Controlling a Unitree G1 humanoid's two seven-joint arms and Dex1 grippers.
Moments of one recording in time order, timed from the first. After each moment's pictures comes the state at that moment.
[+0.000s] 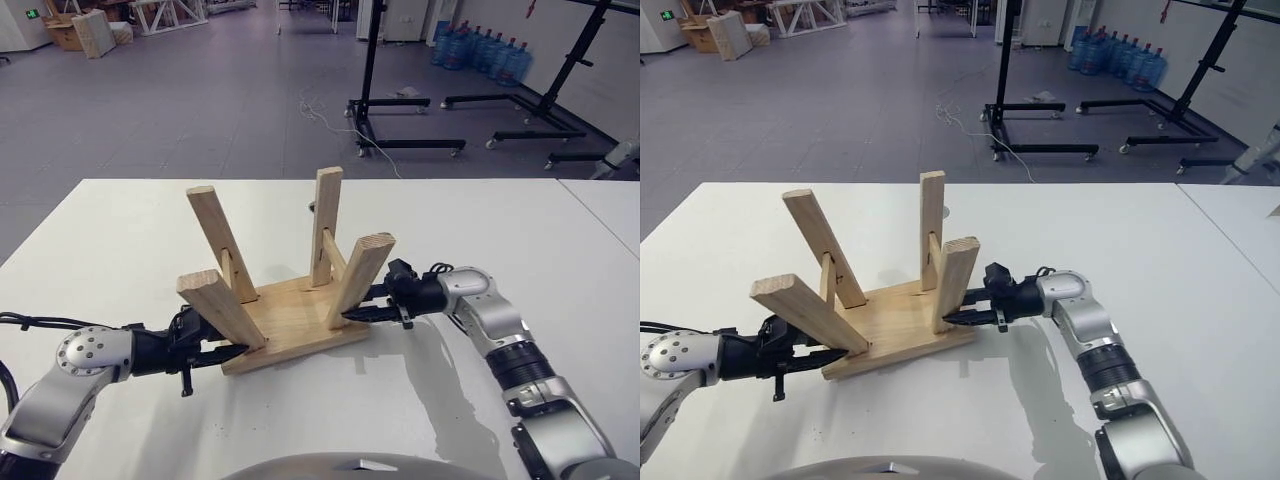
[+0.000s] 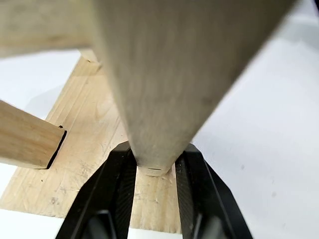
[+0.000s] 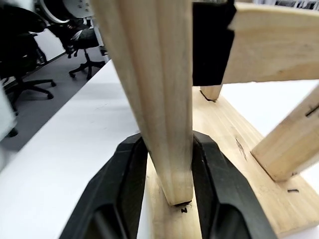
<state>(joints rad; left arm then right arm) 0.22 0.79 0.03 -0.38 -0.38 0.30 -1.09 -0.37 -0.50 0.21 0.22 0.38 0.15 1.49</state>
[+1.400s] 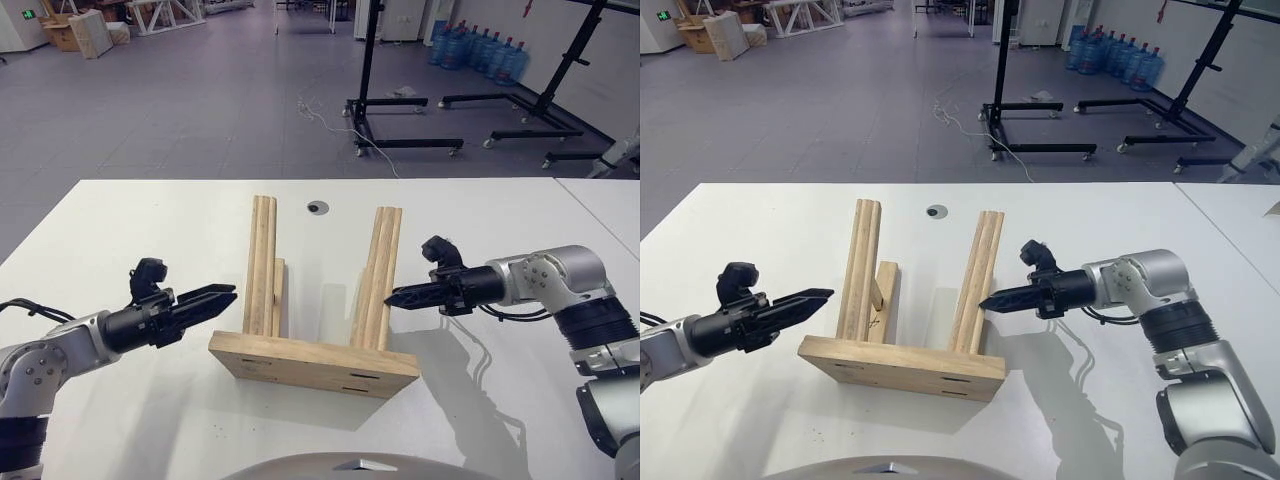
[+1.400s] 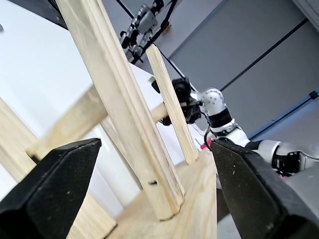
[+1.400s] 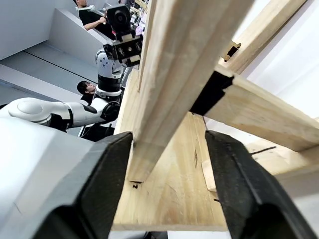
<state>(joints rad) 0.05 0.77 0.31 -0.18 -1.21 0.98 -0.96 -0.55 -0.82 0.22 0.19 0.82 1.26 1.41</state>
